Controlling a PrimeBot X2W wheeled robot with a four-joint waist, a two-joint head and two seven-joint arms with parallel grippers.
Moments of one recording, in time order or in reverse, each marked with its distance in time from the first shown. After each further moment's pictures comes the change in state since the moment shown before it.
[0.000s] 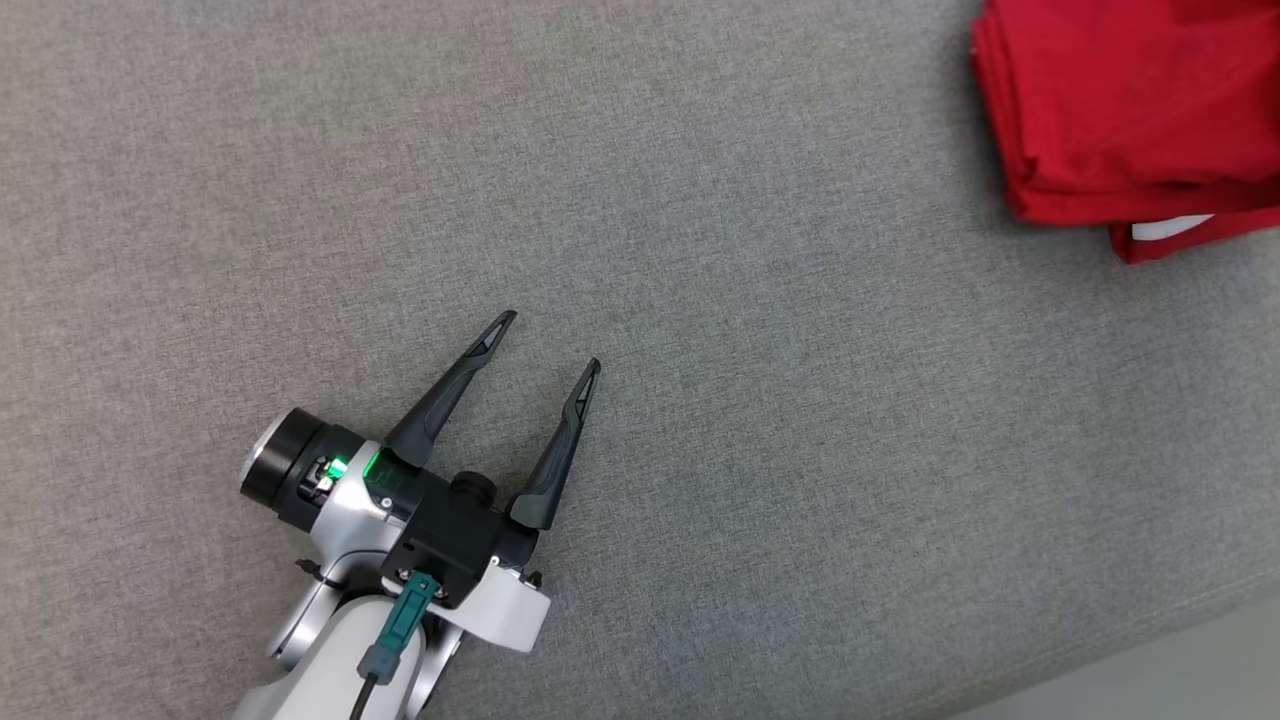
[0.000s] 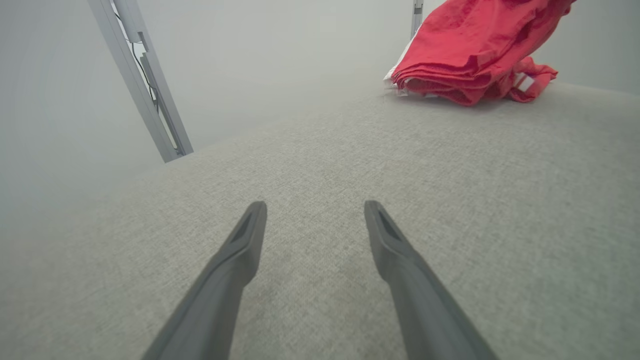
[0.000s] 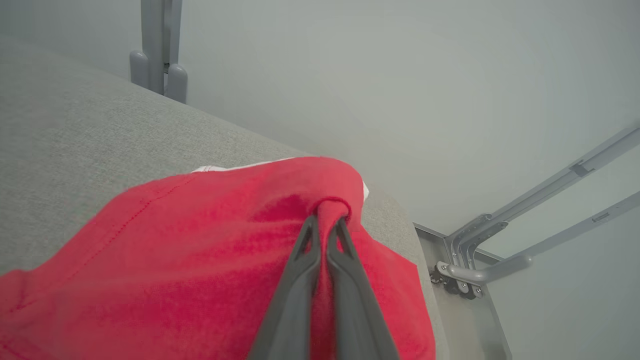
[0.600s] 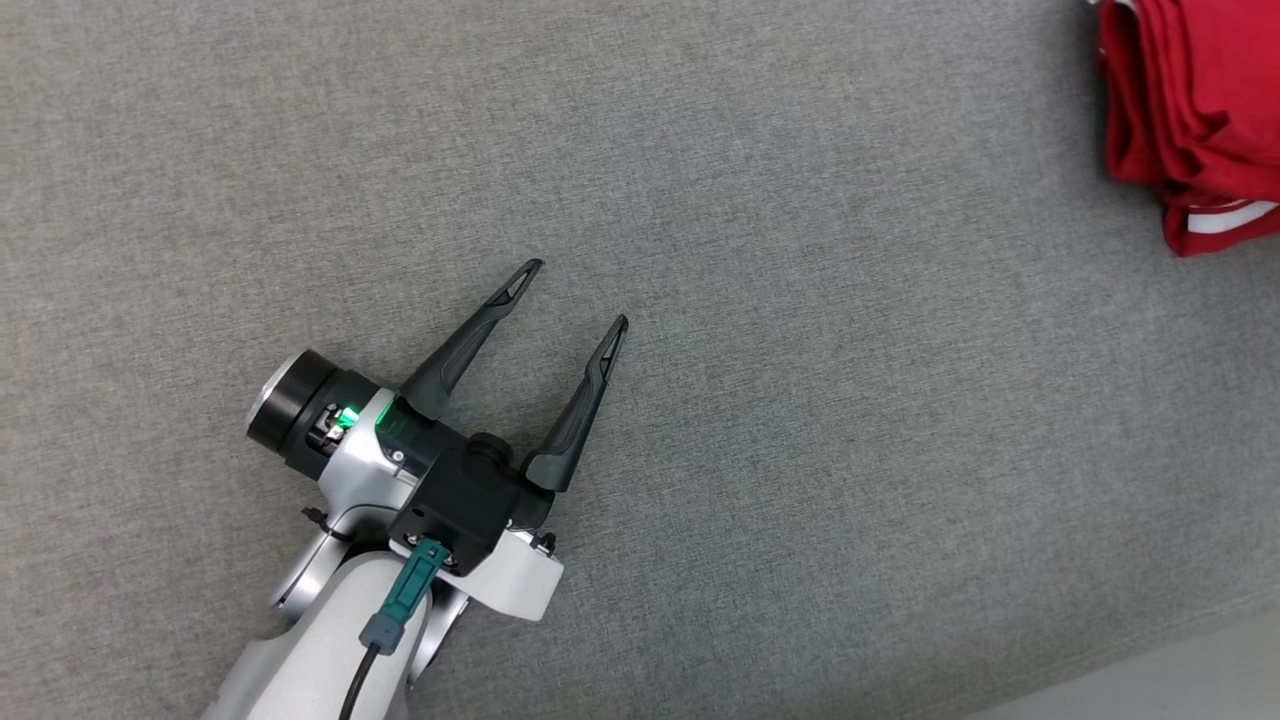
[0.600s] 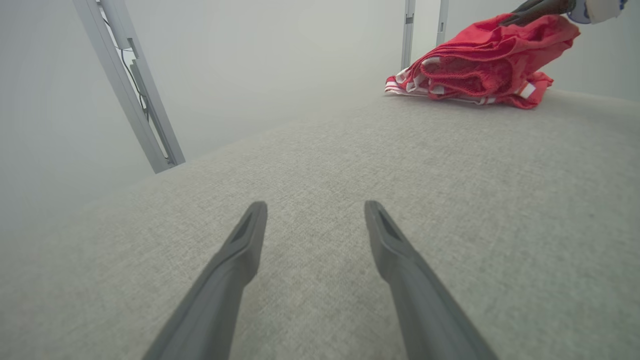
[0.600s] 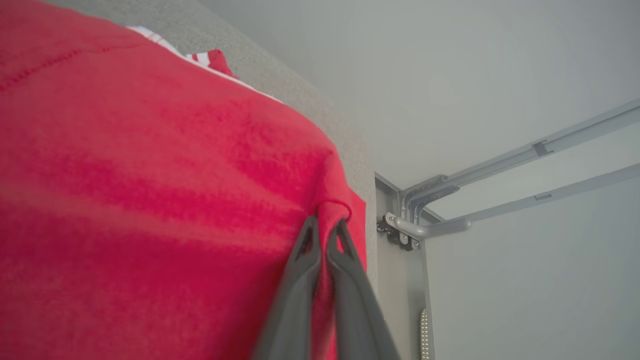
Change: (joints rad) left arm -0.081 0.014 -0.025 -0.020 -0.003 -0.022 0.014; right arm -0.101 -0.093 0.119 0.209 -0.090 0.000 0.002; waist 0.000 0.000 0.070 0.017
